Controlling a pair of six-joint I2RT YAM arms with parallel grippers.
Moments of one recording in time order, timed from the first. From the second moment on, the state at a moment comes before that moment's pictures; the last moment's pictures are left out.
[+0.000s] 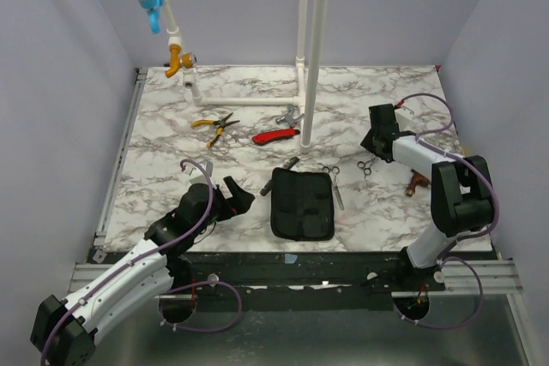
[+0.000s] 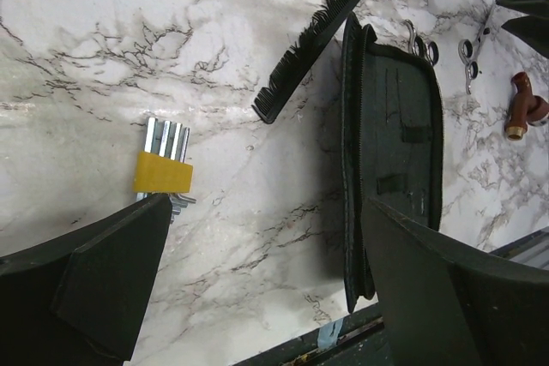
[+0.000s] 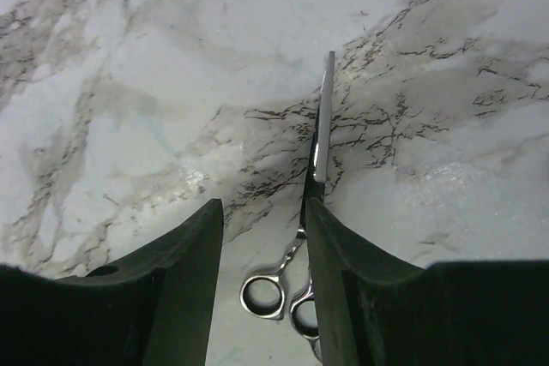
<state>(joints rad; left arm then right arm) -0.67 0.60 0.28 -0.21 -0.14 -0.86 0.20 1.65 0.96 -0.20 0.39 0.69</state>
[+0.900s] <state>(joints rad) -0.67 0.68 0.28 -0.16 -0.14 -0.84 0.17 1.73 0.94 -0.18 0.41 0.64</state>
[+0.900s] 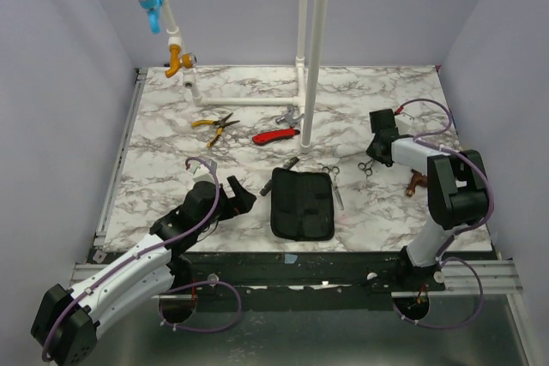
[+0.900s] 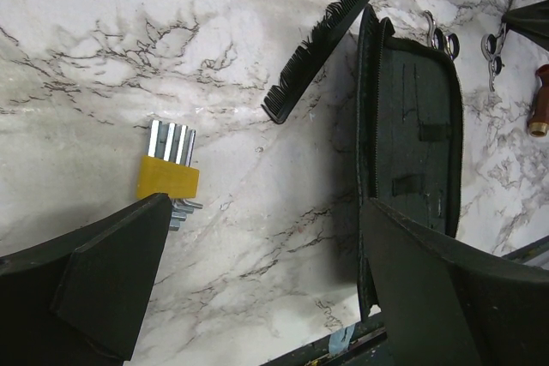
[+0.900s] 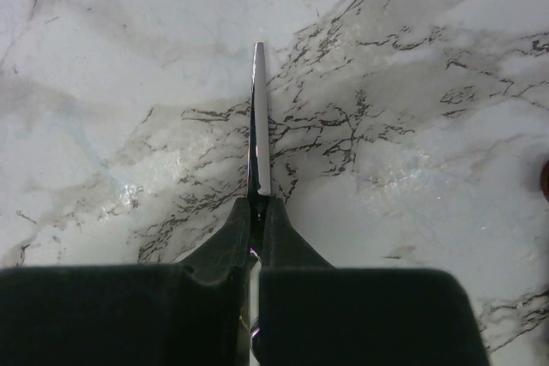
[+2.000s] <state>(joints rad) -0.68 0.95 0.39 -0.07 0.04 -0.81 0.92 1.13 0.69 -0.50 0.30 0.77</state>
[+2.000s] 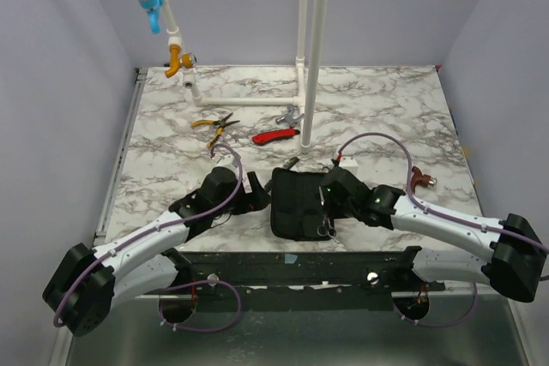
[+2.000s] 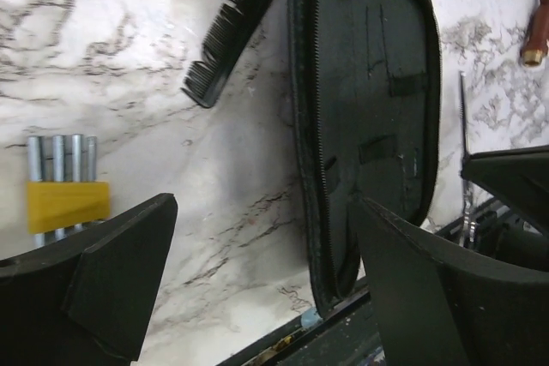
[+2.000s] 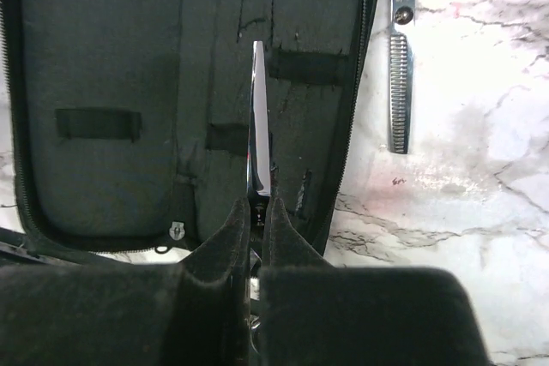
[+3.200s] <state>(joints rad) -0.76 1.23 0.47 0.17 0.17 -0.79 1.05 1.17 0.63 -0.50 0.22 0.86</state>
